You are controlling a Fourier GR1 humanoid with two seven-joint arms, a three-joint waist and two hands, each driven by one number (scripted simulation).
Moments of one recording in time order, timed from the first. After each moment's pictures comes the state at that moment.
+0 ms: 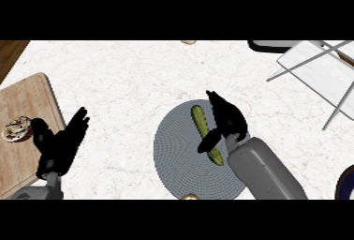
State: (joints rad) left arm -0.04 0.27 -0.04 -1.41 0.23 0.10 0.27; right arm -0.50 -0.11 0.43 -1.22 0.57 0.04 0.72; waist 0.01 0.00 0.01
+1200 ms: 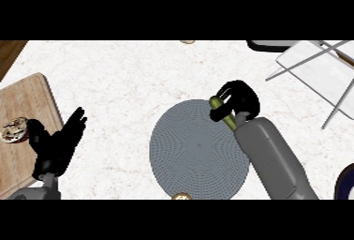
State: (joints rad) left arm -0.04 0.26 0.00 -1.42 0.21 0.06 0.27; right arm -0.63 -0.07 0.19 -1.03 0.65 -0.10 0.79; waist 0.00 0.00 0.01
